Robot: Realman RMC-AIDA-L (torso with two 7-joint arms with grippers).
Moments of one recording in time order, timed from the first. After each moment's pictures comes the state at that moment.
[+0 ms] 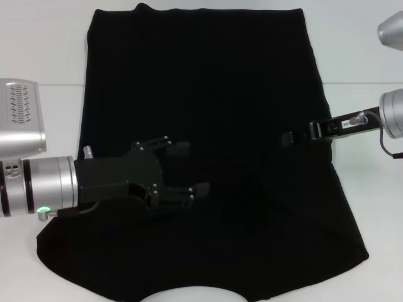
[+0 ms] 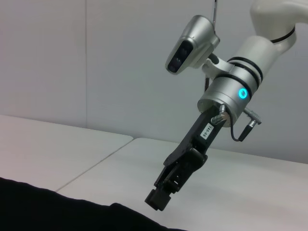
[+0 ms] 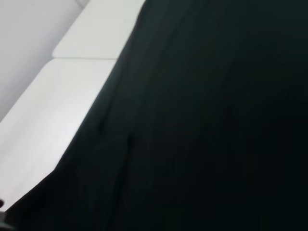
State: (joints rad) left arm -0.59 -2.16 0.58 0.69 2.06 1.59 -1.19; right arm 0.88 1.98 -0.71 -0.57 -2.38 -1.29 2.25
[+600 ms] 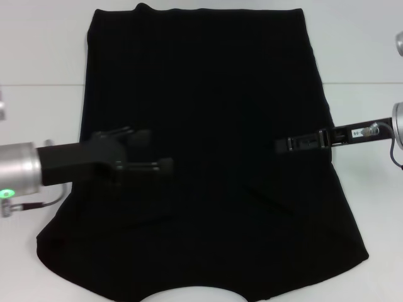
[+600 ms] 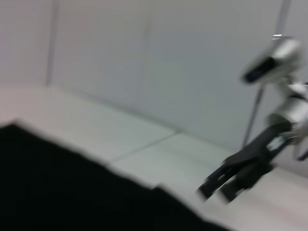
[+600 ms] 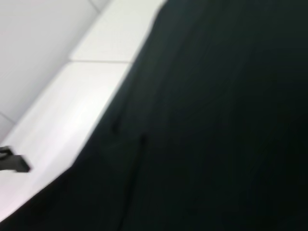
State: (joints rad) left arm -0.56 -2.11 0.54 0.76 2.07 1.58 -1.46; right arm 0.81 1.98 -0.70 -0.57 -2.29 -1.33 2.13
